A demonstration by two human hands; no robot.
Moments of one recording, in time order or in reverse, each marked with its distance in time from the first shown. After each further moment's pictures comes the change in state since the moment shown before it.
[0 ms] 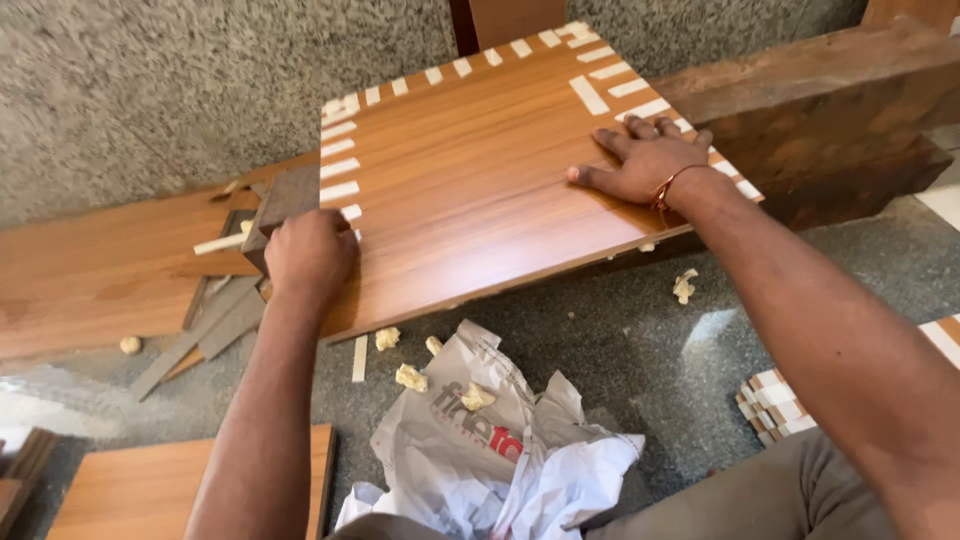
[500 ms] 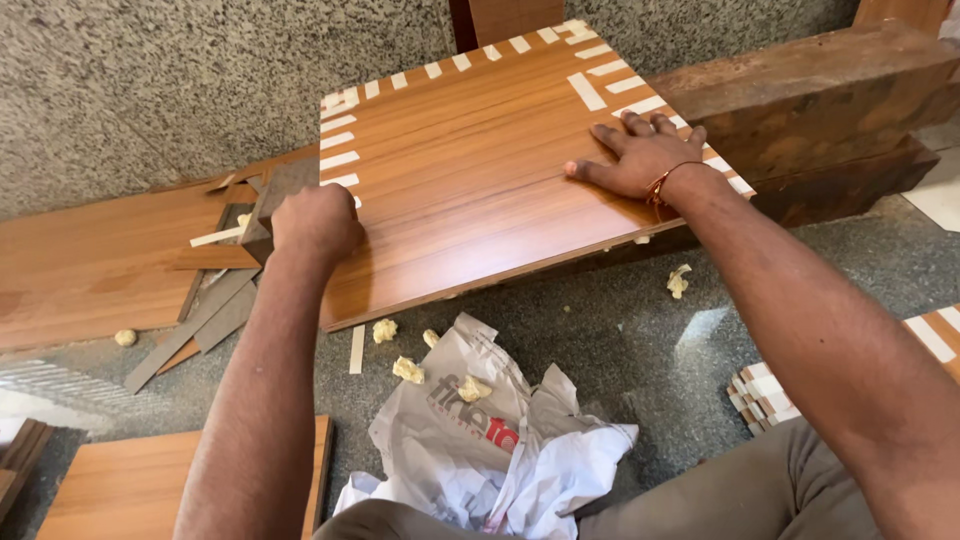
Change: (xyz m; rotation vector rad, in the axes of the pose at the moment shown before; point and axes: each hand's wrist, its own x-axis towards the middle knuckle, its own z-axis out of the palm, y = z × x) left_hand 0.015 0.018 -0.005 0.237 -0.121 0.100; right_hand -0.007 -0.001 0.005 0.033 -0.010 0.027
